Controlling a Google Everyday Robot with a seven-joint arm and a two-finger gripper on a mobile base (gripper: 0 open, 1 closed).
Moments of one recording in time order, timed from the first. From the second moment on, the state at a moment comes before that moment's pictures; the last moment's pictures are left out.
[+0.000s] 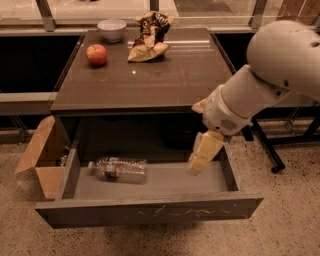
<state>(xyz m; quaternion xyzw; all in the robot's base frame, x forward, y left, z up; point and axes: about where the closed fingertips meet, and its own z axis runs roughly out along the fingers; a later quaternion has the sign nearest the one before) 0.487 -0.091 0.841 -0.62 0.74 0.11 0.22</state>
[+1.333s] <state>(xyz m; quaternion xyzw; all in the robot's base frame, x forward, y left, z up) 0.528 0.054 0.745 -0.66 0.68 0.21 0.24</state>
